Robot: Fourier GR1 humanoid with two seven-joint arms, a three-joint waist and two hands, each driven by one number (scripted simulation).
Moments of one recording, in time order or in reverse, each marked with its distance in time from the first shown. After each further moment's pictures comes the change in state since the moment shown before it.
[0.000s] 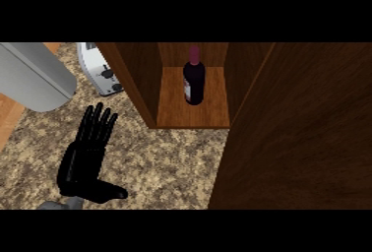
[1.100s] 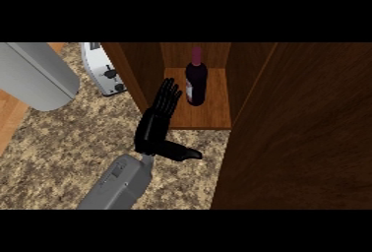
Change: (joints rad) left arm -0.410 -0.275 -0.117 0.400 -0.079 0.156 0.008; right arm 0.012 0.160 -0.126 -0.002 0.008 -0.256 0.057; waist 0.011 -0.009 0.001
